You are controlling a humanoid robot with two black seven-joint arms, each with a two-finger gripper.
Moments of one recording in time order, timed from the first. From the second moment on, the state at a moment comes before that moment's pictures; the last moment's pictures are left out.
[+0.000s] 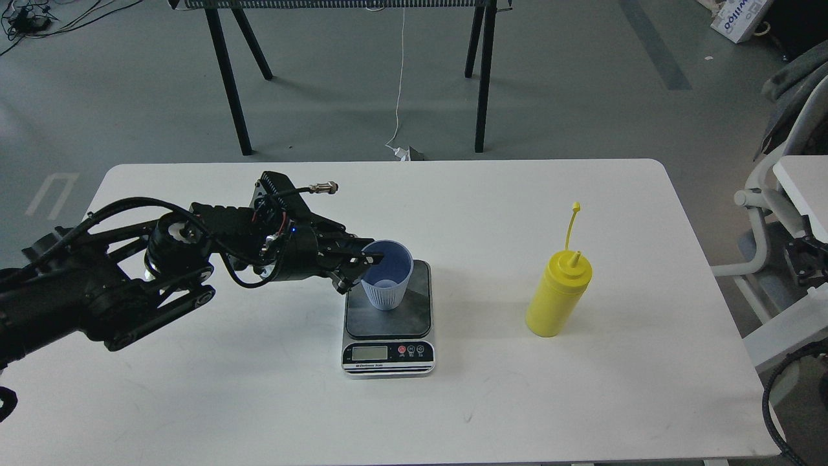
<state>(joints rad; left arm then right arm) -0.88 0.48 -0.30 -1.17 2.12 -0.19 -0.40 0.10 -0.56 1.33 0.87 0.35 0.49 0.25</state>
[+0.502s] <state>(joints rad) -0.90 0.54 -0.51 -1.17 1.29 -0.15 -0.44 0.02 -0.62 1.32 0.98 0.34 0.49 0.25</state>
